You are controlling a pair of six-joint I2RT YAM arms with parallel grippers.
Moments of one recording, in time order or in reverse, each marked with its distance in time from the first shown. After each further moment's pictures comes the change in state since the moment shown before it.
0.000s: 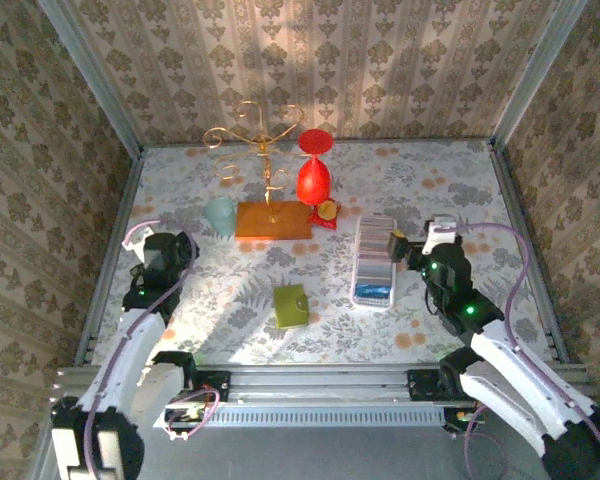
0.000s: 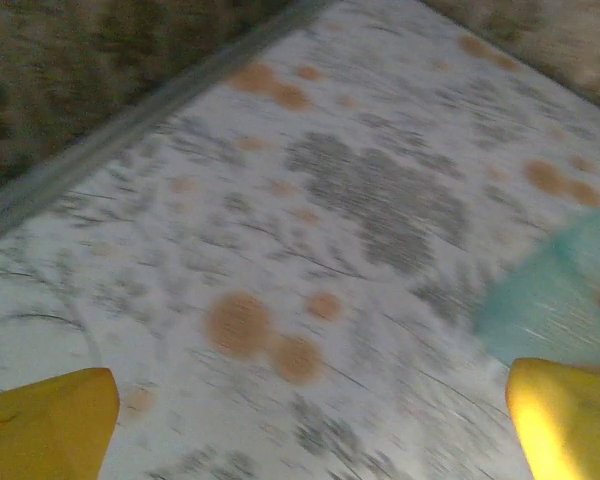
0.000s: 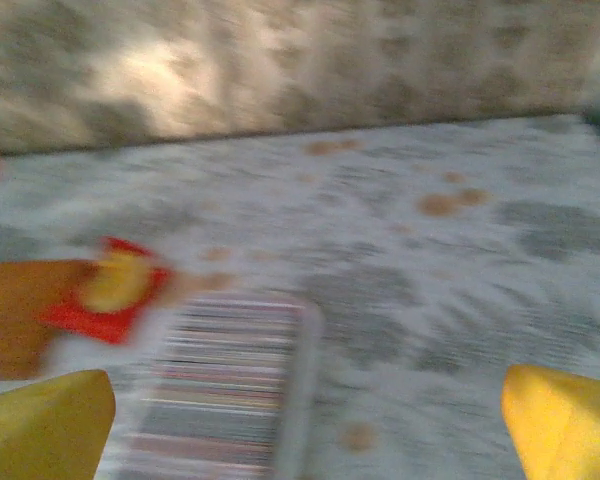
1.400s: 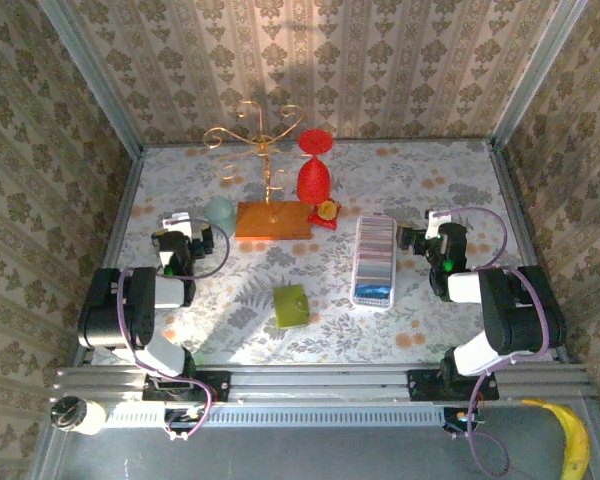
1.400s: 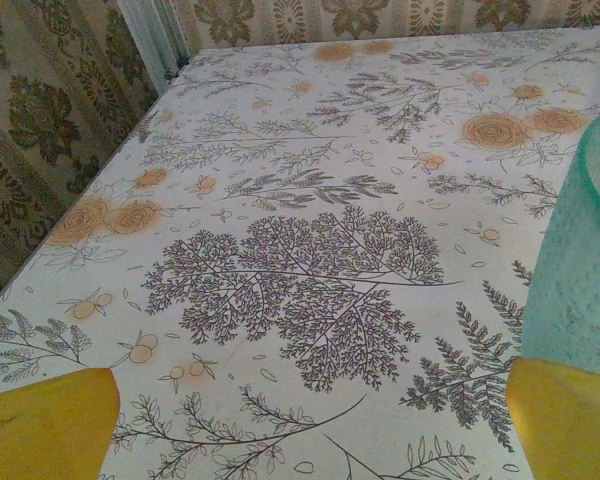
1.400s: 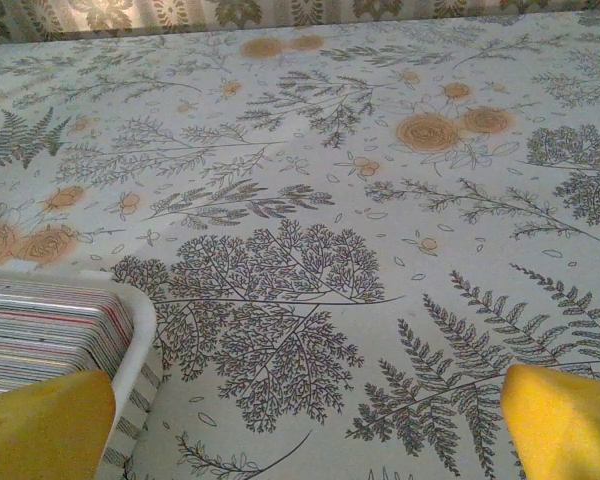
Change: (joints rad) left arm 0.032 0.722 -0.137 1.121 0.213 0.589; right arm -0.336 0.808 -0.005 0.730 -0.384 -0.129
